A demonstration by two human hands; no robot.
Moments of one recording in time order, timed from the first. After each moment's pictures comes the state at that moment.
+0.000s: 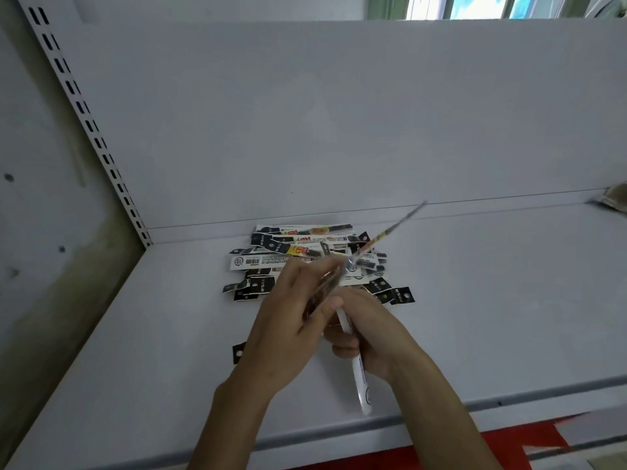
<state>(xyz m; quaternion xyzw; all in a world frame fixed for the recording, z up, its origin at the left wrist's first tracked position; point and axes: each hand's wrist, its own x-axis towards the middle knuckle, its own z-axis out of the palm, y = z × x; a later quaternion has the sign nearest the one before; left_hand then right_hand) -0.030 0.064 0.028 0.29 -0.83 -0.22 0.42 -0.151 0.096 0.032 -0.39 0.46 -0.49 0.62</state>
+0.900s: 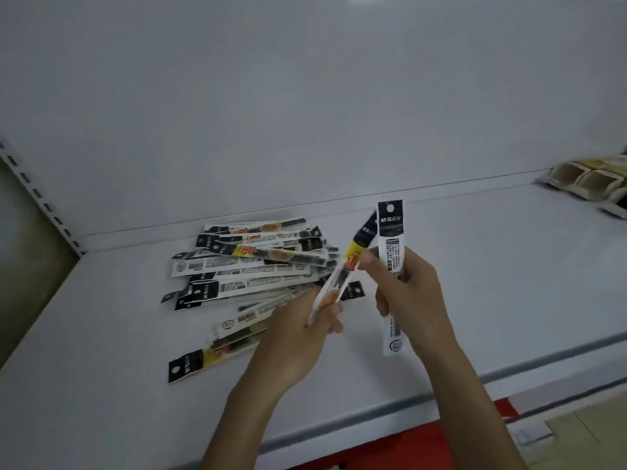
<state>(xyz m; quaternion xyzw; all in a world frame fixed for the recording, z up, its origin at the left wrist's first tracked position) -0.094 0.075 0.015 0.41 -0.75 -0.43 0.29 -0.237 0.116 0.034 -0.42 0.62 -0.61 0.25</state>
